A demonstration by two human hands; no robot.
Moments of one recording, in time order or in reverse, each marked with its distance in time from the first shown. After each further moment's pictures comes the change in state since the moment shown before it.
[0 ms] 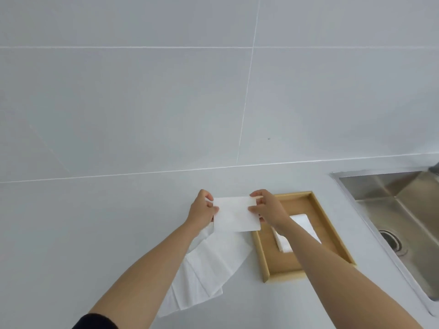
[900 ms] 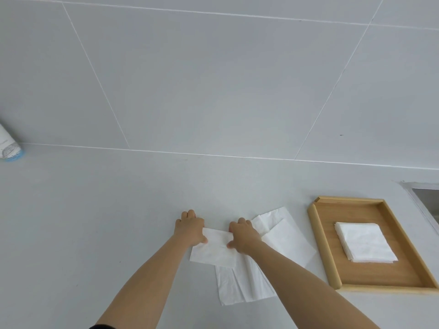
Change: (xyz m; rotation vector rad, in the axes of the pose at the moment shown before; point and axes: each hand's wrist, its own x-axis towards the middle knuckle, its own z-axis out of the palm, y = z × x) left_hand -0.006 -0.130 -0.142 1.013 -0.177 -0.170; right_hand 0.008 0.011 0.227 -1.070 -0.360 -0.052
